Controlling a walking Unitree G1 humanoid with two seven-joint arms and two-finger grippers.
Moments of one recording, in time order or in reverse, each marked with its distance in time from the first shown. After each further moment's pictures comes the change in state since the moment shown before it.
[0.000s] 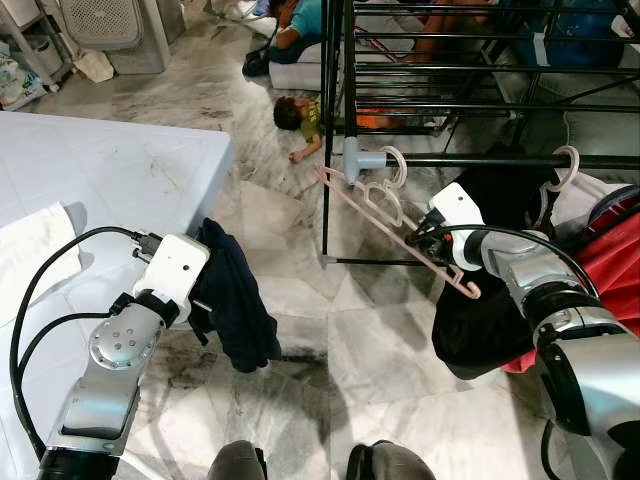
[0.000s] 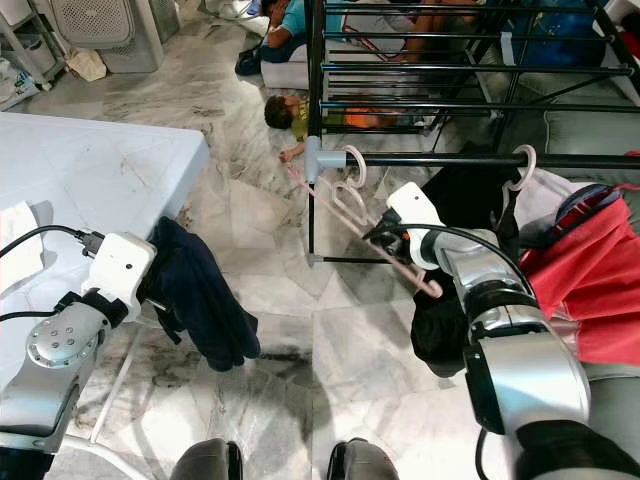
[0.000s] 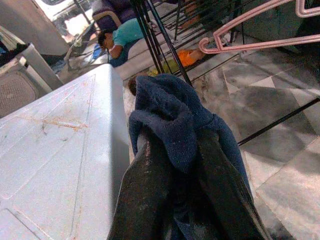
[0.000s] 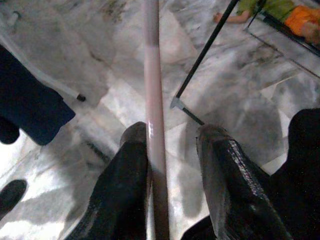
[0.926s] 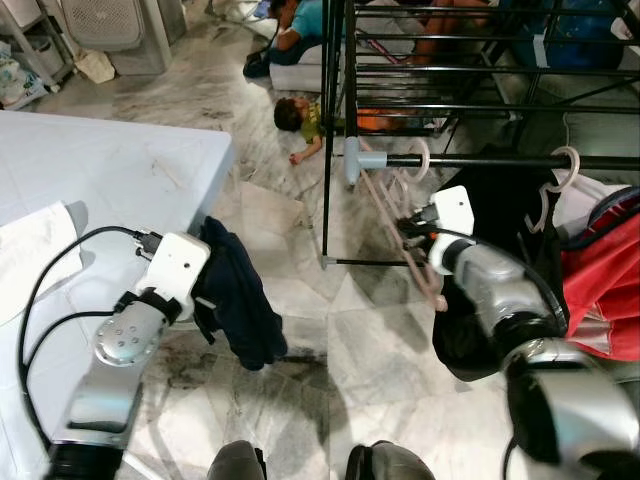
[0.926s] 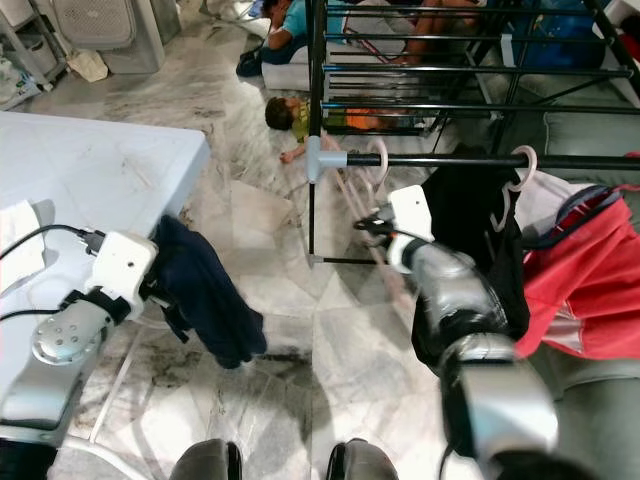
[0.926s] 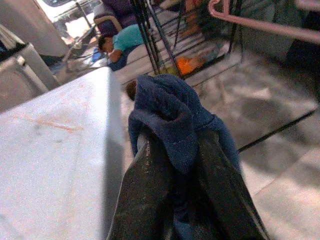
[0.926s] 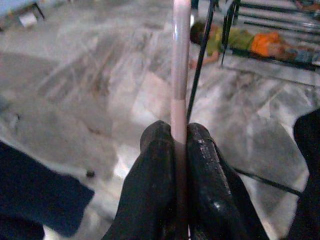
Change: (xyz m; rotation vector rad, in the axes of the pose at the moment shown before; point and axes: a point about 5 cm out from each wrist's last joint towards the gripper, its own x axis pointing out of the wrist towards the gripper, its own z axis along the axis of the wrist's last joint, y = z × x) left arm 0.007 -0.006 -0.001 -0.079 -0.037 -0.002; right arm 0.015 0.033 -0.001 0.280 -0.266 -0.142
